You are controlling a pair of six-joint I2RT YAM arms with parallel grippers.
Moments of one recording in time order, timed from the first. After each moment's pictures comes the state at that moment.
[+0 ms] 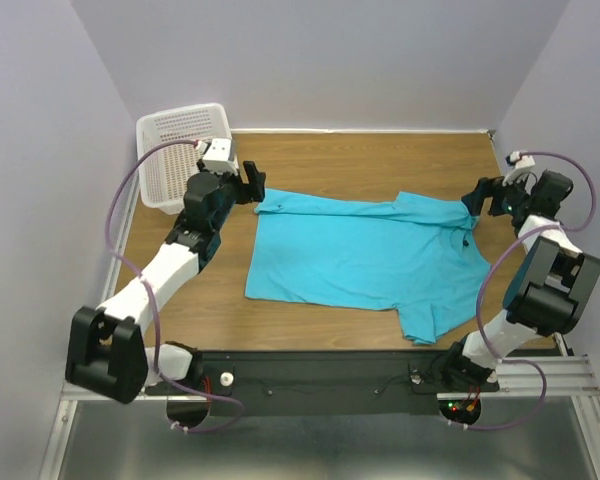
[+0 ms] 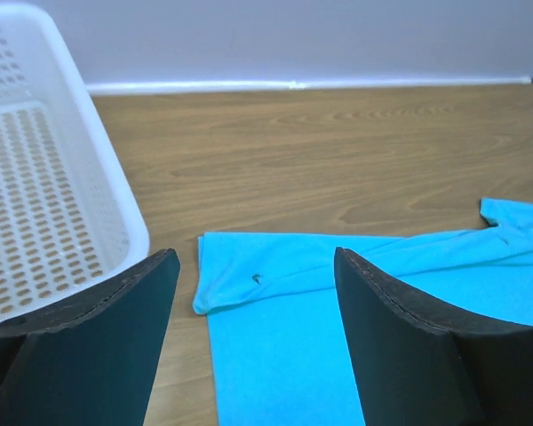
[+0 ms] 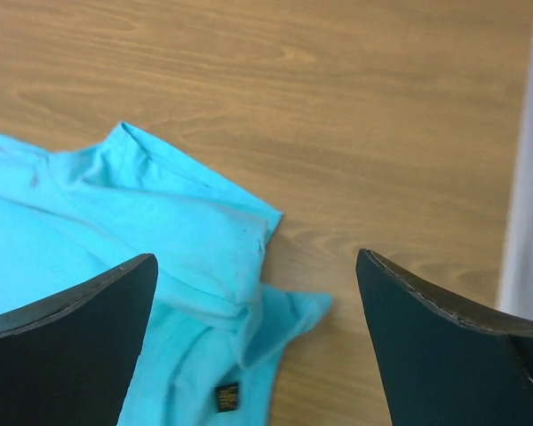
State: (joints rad) left arm -0.35 1.30 0.85 0.32 -0.04 -0.21; right arm -0.51 1.60 0.96 0.15 -0.77 -0.34
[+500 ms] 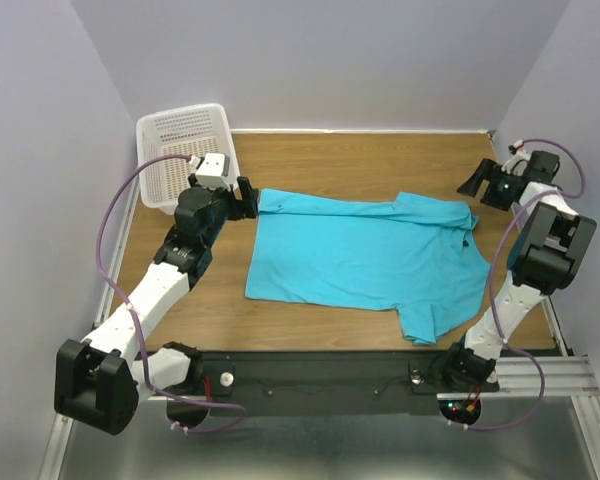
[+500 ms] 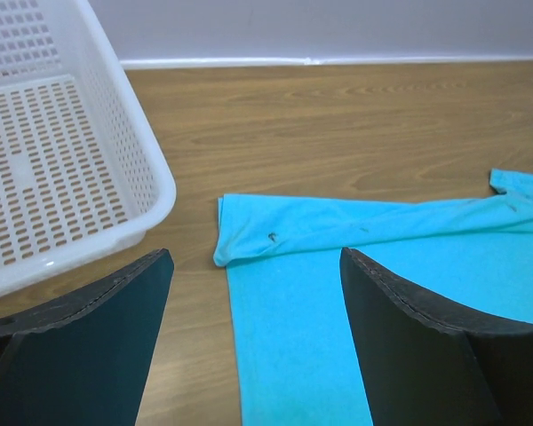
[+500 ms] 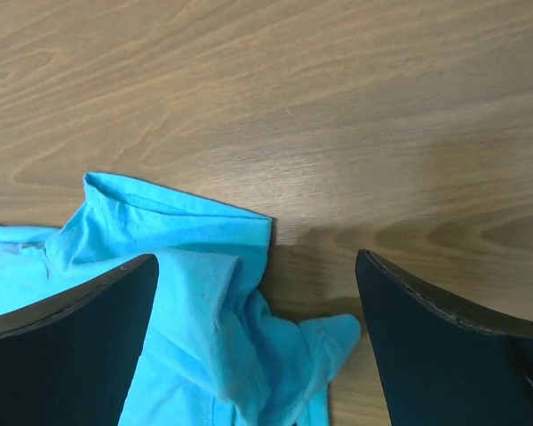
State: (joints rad) left arm -0.35 1.08 0.75 0.19 -0.06 -0.18; right arm -0.47 1.98 1.43 -0.27 -0.62 0.04
